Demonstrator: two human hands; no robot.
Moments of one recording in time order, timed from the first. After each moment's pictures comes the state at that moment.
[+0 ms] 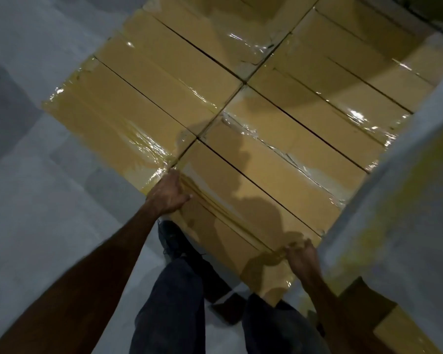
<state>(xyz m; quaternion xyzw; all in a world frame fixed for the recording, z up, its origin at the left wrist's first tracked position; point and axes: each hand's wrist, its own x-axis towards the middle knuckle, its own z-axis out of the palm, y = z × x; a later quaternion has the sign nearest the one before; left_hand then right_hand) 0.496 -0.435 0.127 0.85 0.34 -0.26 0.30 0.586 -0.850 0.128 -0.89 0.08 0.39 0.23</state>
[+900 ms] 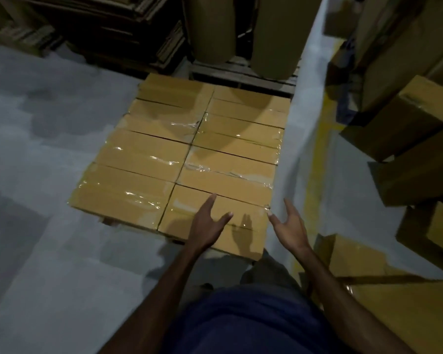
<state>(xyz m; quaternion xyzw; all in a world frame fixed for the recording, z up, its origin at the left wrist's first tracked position) 0.414 -0.647 0.489 0.84 0.20 -0.09 0.50 0.465 -0.887 0.489 -0.89 0.10 0.16 0.41</state>
